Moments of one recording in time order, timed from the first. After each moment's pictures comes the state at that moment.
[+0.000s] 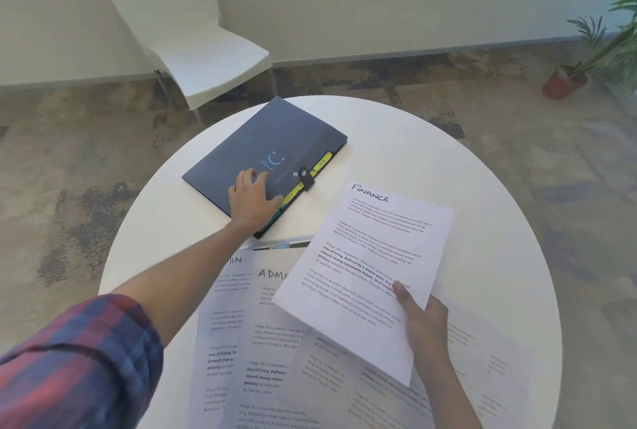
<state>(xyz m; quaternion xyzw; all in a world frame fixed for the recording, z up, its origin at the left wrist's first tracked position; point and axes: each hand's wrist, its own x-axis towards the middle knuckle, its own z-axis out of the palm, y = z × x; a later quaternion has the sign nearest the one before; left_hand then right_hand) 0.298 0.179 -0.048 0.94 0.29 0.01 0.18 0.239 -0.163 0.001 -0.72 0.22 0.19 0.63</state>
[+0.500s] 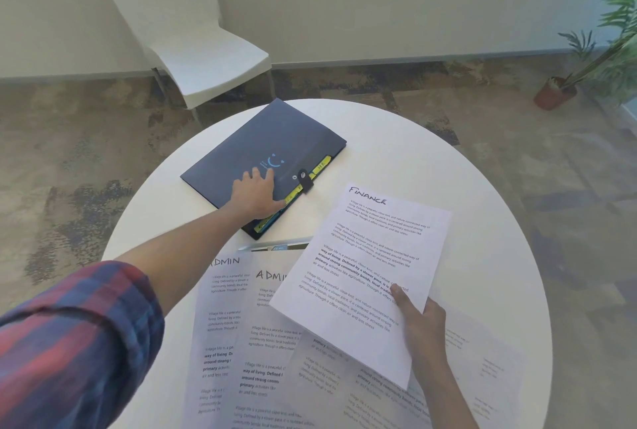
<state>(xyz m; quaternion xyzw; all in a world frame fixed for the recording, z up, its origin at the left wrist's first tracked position) 0.323 0.193 -0.038 0.96 0.21 -0.17 0.03 0.237 -0.163 0.006 -0.72 0.21 0.19 0.63</state>
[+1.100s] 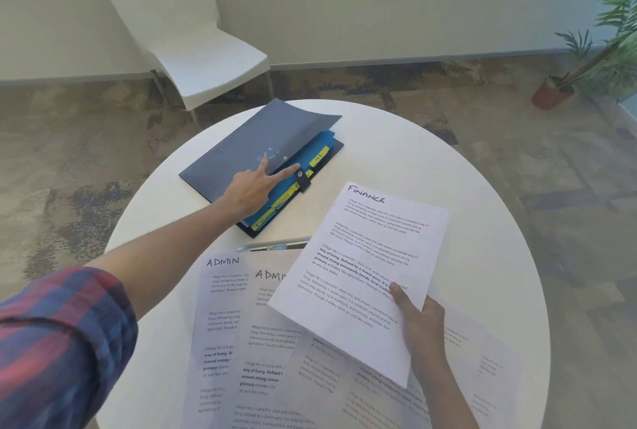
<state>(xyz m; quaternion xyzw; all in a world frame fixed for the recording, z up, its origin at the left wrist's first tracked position) 0.315 0.196 -0.008 0.99 0.04 -0.10 -0.03 0.236 -0.162 0.011 -0.72 0.20 0.18 0.64</state>
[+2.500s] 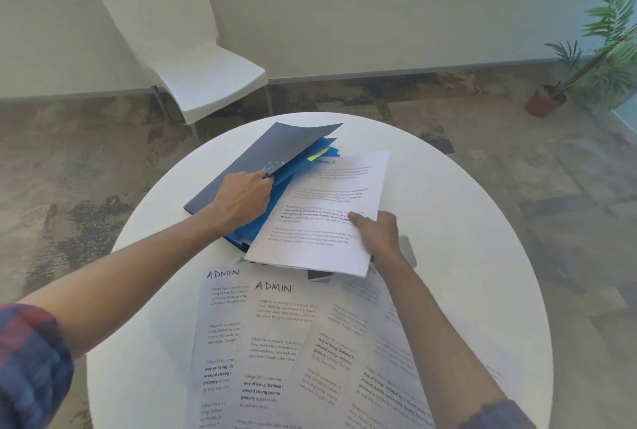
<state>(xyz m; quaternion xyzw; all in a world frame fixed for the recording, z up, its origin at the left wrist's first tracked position) 0.300 0.183 0.052 0.99 0.06 -0.07 -0.08 0.344 -0.059 0.038 -0.78 0.12 0.23 0.57</state>
